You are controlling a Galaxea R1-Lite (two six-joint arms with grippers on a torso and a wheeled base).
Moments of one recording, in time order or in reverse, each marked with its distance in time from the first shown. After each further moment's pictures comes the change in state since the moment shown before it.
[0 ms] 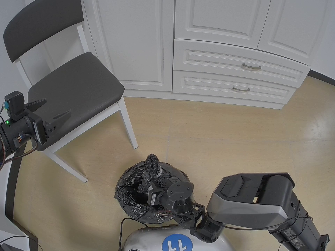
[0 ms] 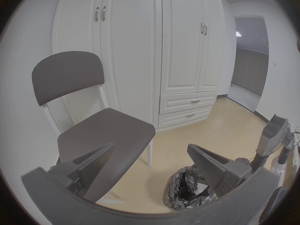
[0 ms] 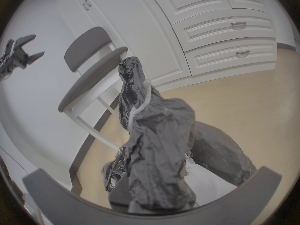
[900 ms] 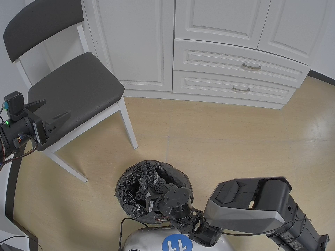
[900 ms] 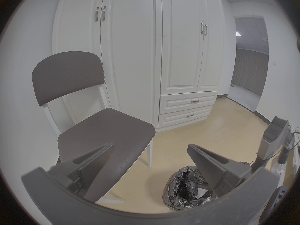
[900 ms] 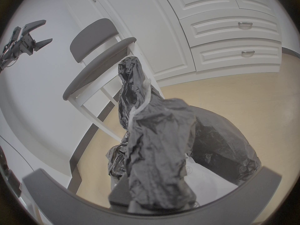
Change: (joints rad) left arm 0.000 -0.004 0.003 0.000 0.000 0.000; right arm 0.030 0.016 0.020 -0.001 0.005 -0.020
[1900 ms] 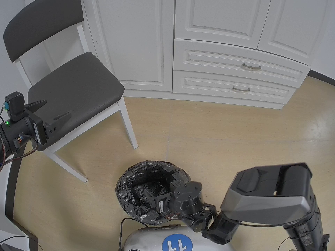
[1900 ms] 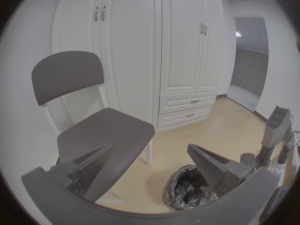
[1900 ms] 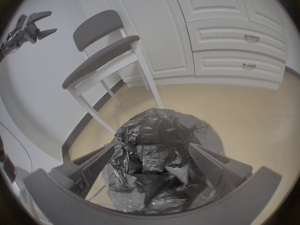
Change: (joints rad) left arm -0.005 0.001 0.001 0.001 -0.001 0.000; right arm -0.026 -0.140 0.145 0.077 0.002 -0.146
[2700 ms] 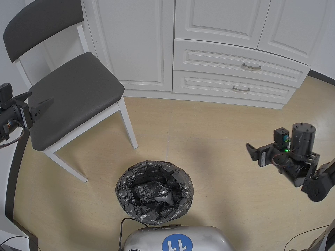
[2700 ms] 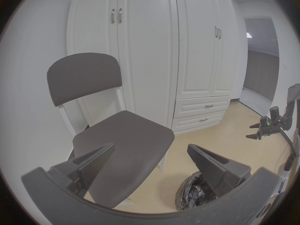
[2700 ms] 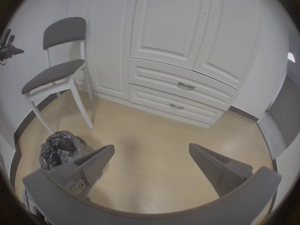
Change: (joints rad) left arm 0.197 0.025 -0.081 0.013 -0.079 -0.038; right arm -0.510 -0.762 0.437 0.272 -0.030 -0.379
